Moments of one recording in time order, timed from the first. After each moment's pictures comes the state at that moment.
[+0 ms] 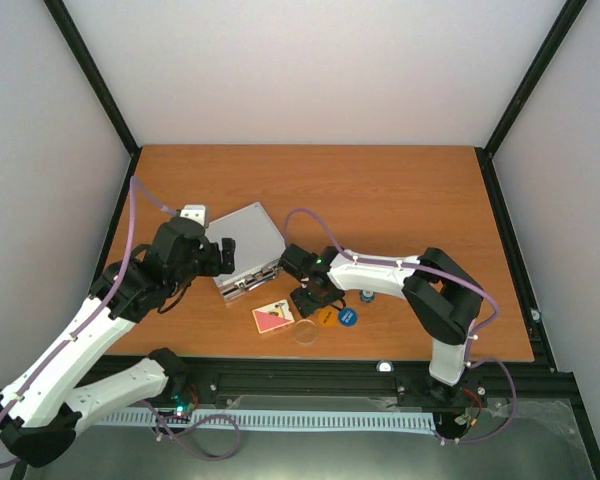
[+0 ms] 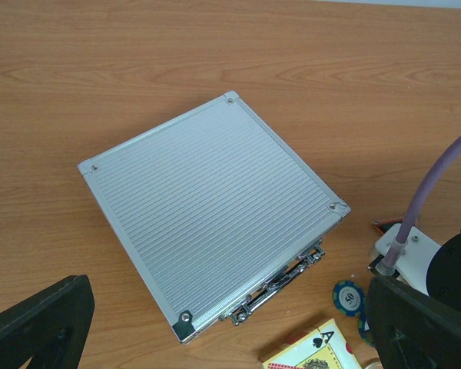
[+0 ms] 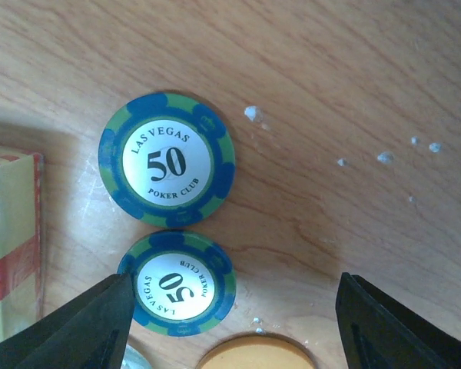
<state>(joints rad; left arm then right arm) -0.67 0.86 1.08 -0.94 -0.36 -0.49 0.97 1.84 1.17 -0.74 0.06 0.41</state>
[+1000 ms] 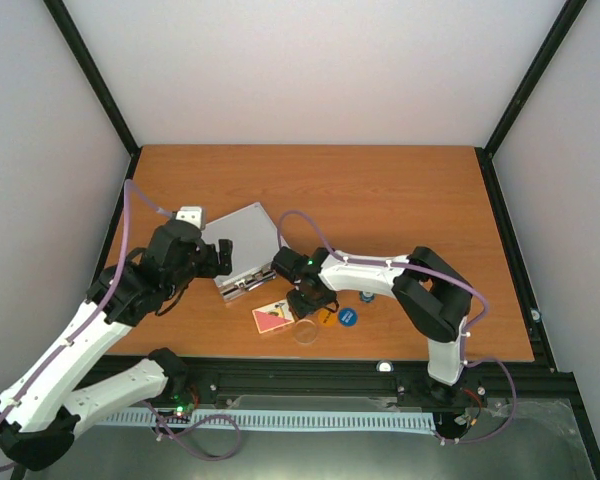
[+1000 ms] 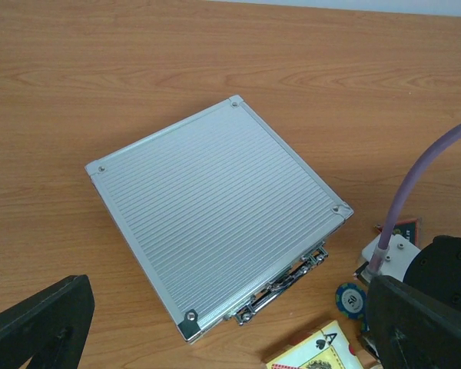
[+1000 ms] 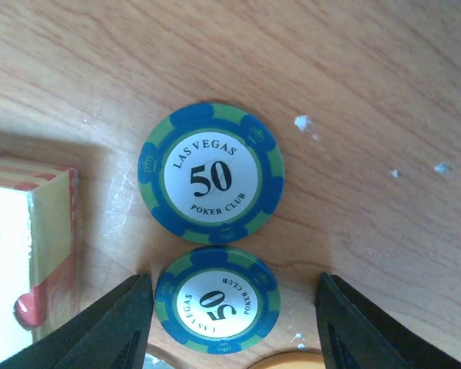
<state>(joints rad) -0.67 0.83 1.07 -0.95 -0.37 -0.49 1.00 1.90 1.22 -0.77 0.05 0.44</state>
